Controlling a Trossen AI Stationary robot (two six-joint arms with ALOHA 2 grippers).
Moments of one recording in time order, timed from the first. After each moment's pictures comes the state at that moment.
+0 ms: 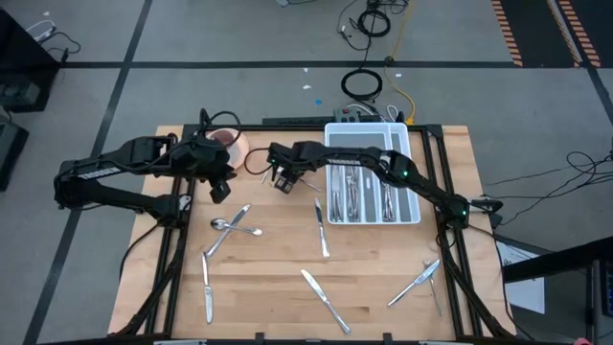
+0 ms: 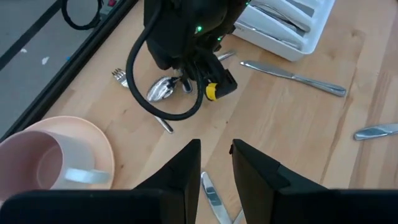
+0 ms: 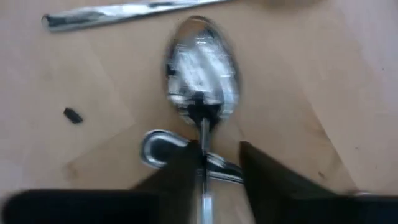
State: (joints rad) left arm 0.15 0.97 1.18 -1.11 -0.15 -0.27; right arm -0.28 2.51 2.17 -0.85 0.18 0.25
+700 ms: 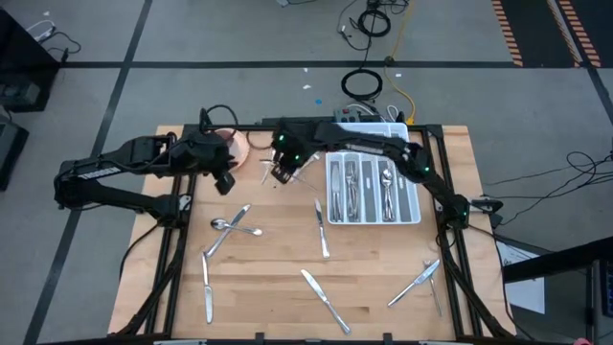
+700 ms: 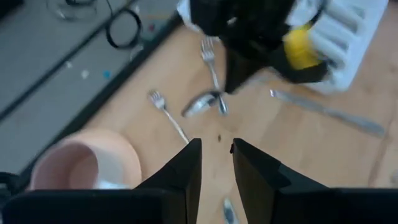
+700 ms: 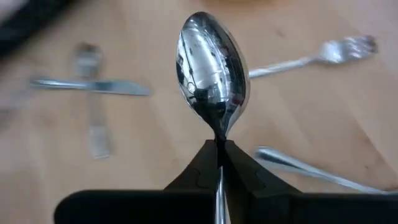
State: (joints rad) left arm 0.15 0.97 1.18 -1.04 -0.30 -0.31; right arm -0.30 2.29 2.17 -0.86 -0.20 0.34
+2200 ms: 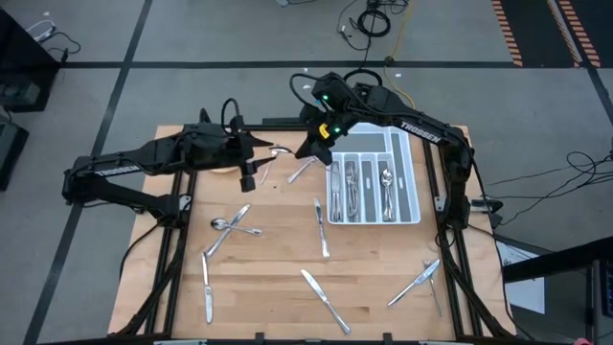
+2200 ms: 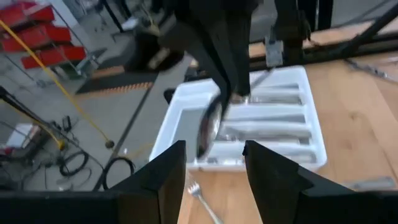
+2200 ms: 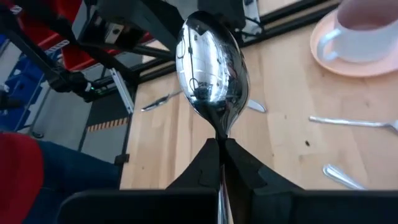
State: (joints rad) left arm 0.15 1.10 1.18 -0.46 -0.16 0.30; right arm -0.37 1.93 2.17 -0.98 -0.63 0.11
